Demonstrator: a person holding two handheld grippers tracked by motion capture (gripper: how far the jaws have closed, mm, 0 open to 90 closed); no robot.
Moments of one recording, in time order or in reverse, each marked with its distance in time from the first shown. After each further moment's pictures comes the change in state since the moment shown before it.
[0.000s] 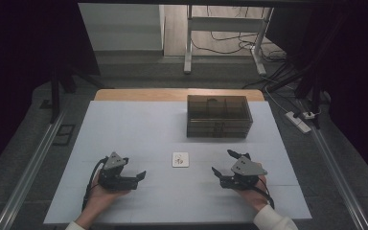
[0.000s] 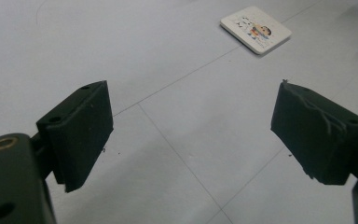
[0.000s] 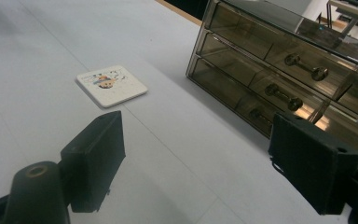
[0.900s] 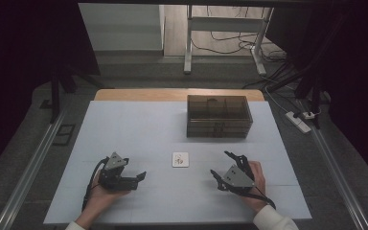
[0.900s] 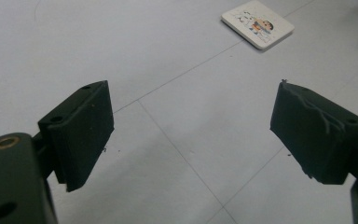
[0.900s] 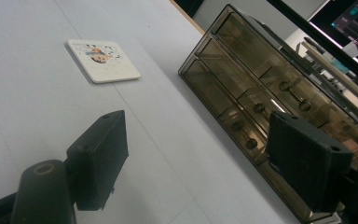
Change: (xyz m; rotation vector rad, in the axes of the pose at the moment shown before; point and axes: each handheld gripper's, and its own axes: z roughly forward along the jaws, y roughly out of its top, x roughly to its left) left arm 0.000 -0.001 0.002 0.013 0.004 0.005; right arm 0.018 -0.002 0.002 0.016 -0.097 -0.301
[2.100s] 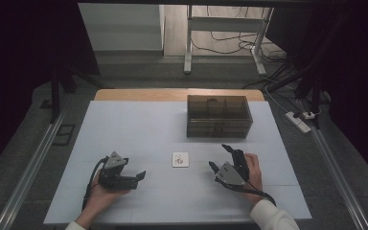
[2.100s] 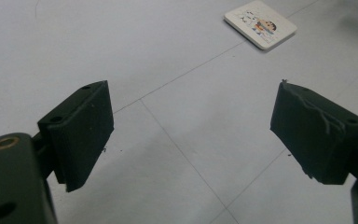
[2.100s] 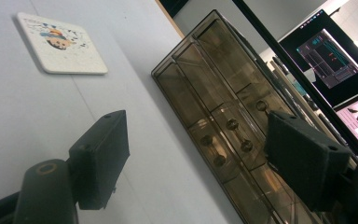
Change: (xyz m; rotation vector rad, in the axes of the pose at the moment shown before) left arm 0.002 0.000 0.001 0.002 -0.004 -0.011; right arm -0.002 0.001 0.023 -0.009 -0.108 -0.165
